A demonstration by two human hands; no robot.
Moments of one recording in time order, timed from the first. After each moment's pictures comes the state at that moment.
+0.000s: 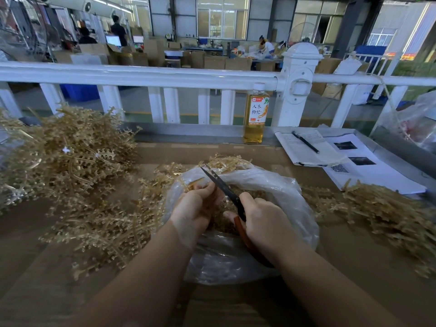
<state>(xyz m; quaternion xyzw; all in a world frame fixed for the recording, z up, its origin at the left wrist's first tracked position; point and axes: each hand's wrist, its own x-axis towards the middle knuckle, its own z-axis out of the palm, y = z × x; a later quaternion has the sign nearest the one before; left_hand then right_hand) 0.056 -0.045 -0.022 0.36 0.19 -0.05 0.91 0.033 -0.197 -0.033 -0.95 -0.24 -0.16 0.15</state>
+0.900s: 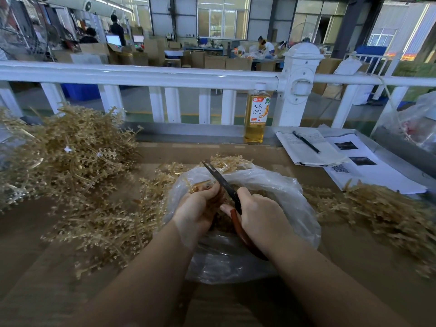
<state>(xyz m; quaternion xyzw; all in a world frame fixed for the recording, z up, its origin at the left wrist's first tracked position) 0.061 -0.042 -0.033 0.41 0.16 -0.07 0.90 0.040 -0.186 -0.030 -0.95 -0.23 -0.16 0.15</state>
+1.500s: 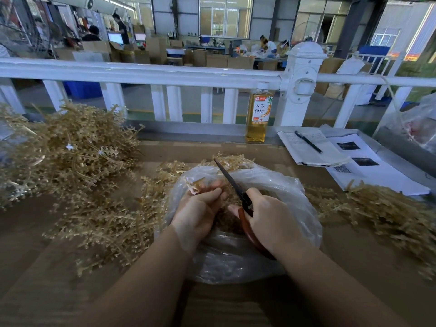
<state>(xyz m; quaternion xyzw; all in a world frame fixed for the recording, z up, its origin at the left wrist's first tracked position) 0.055 -0.044 -0.036 0.35 0.14 -0.04 0.93 0.041 -0.194 -0.032 -0.95 -0.18 -0.17 0.20</state>
